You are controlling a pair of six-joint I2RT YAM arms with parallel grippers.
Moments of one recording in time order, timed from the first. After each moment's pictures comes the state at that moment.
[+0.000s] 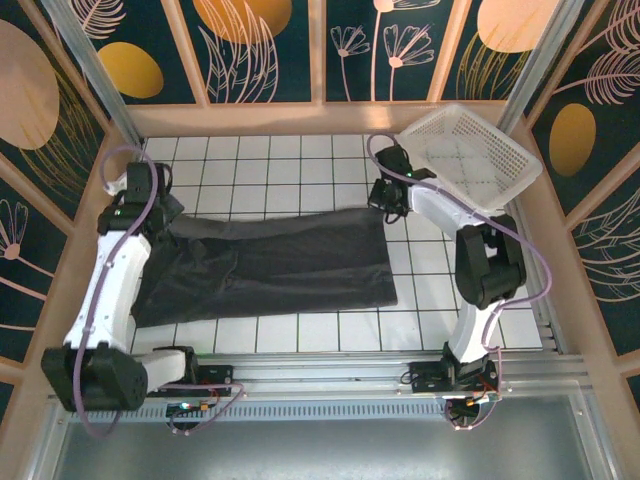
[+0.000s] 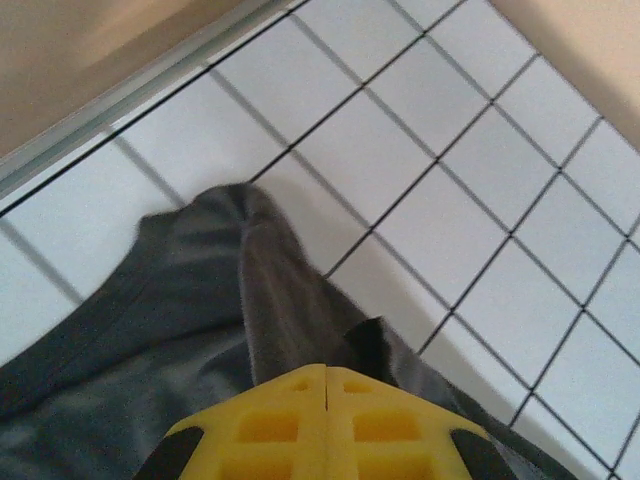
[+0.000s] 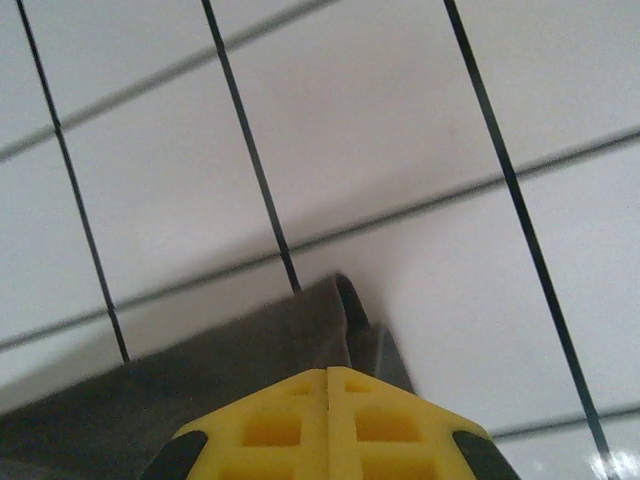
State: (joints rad) left arm 0.00 1.14 1.12 -0.89 -0.32 -0.79; right arm 0.38 1.78 1.31 -0.61 0.08 0.66
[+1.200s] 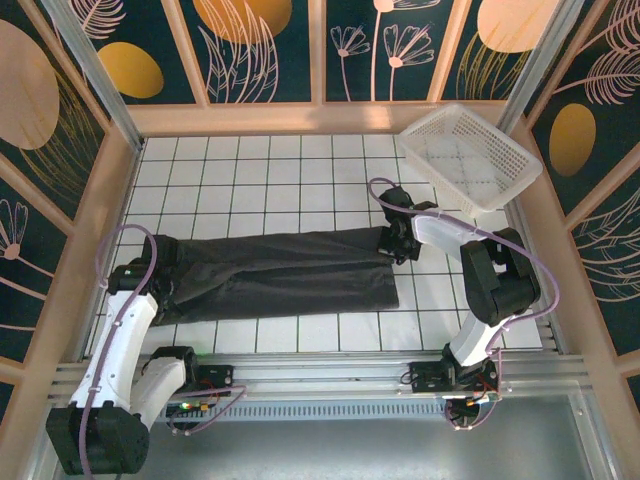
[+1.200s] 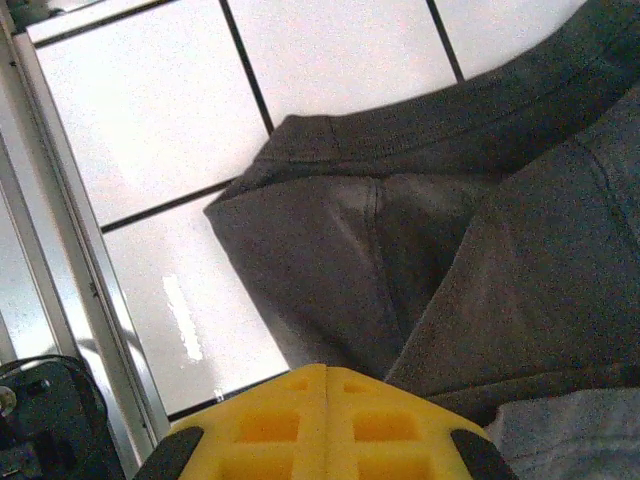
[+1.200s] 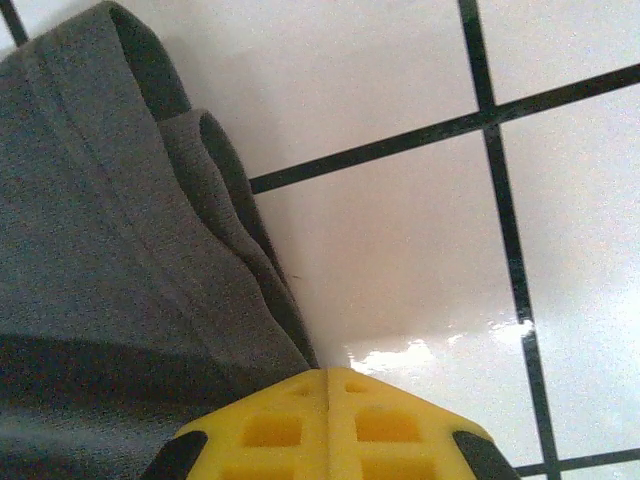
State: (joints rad) left arm 0.00 0.88 0.73 -1.19 -0.43 -1.20; right arm 0.41 1.70 1.04 -0.69 0.06 0.65
